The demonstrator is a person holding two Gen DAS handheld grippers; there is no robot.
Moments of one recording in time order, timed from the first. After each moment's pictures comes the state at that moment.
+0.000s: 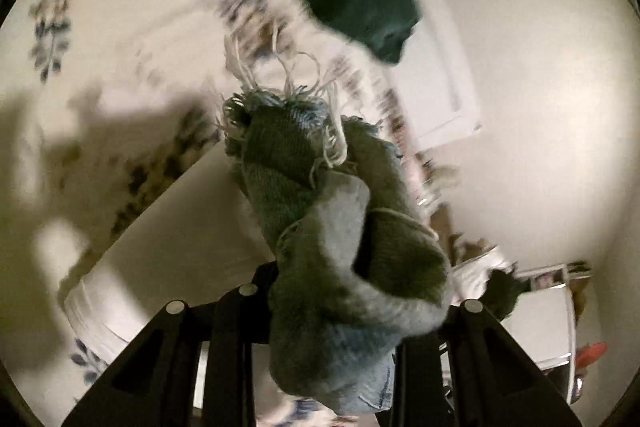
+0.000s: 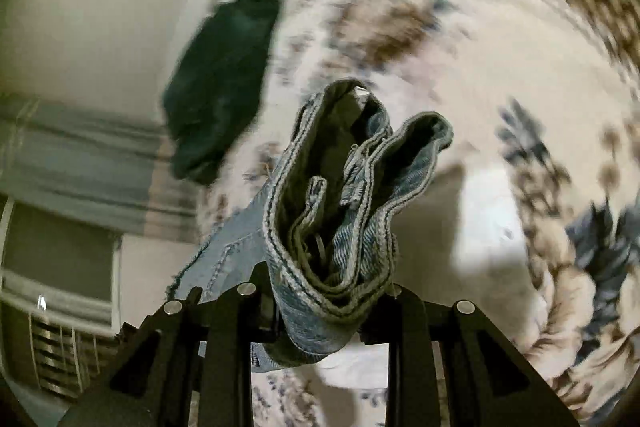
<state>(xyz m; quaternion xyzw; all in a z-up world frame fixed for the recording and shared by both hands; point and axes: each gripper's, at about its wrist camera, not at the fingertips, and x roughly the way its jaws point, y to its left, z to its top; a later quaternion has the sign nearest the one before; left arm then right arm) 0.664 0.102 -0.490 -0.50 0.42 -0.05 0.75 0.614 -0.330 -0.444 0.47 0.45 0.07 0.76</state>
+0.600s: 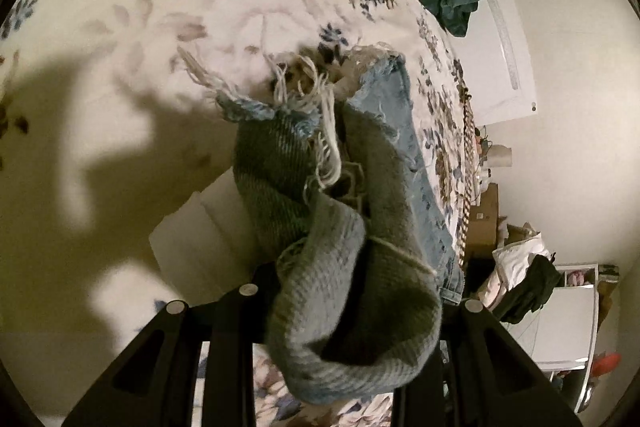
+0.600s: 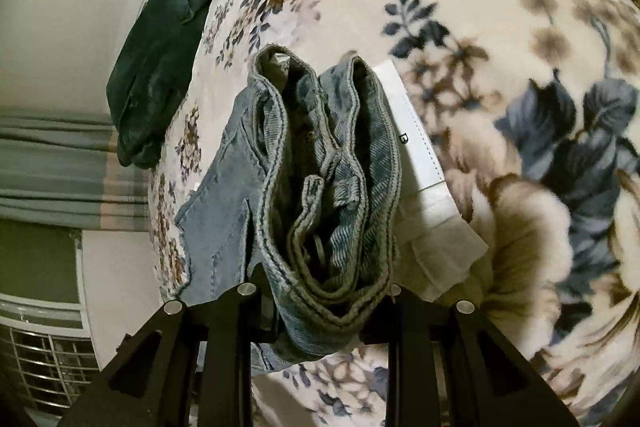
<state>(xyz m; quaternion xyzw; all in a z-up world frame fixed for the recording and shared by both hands) 0.597 0.106 -0.577 -0.49 0.49 -0.01 0.72 0.579 -0.323 -0.557 0.45 0.51 0.04 0.73</state>
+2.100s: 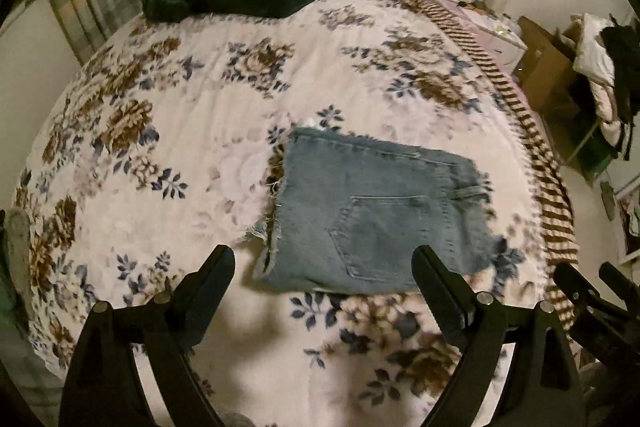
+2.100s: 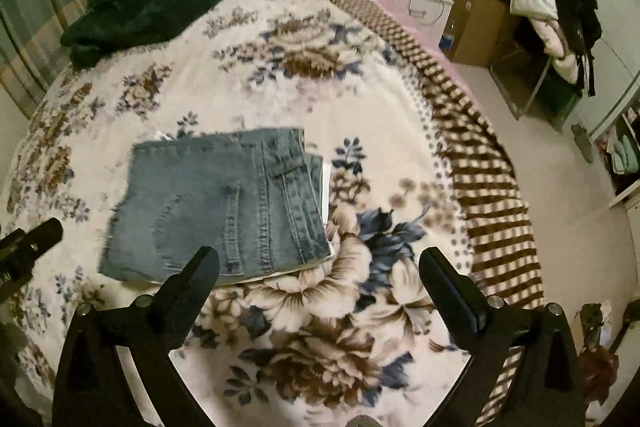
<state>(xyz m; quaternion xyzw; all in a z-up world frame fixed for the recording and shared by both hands) 0.557 0.018 -0.356 -0.01 0.52 -0.02 0.85 0.496 -0.246 -0.330 0.04 0.51 -0.10 0.85</state>
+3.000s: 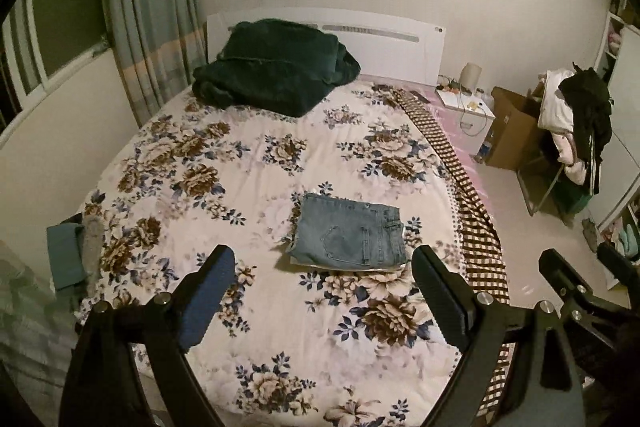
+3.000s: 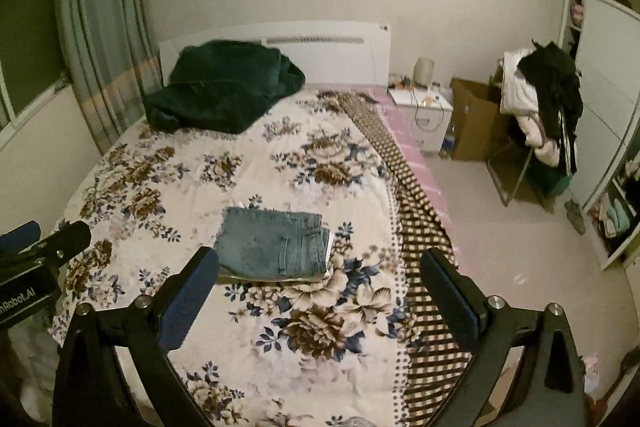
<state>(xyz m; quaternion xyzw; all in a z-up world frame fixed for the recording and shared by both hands) 0.327 -0.002 -0.086 -0.02 0.40 0.01 0.92 0.219 -0.219 0.003 0.00 0.36 -0.04 0.93</state>
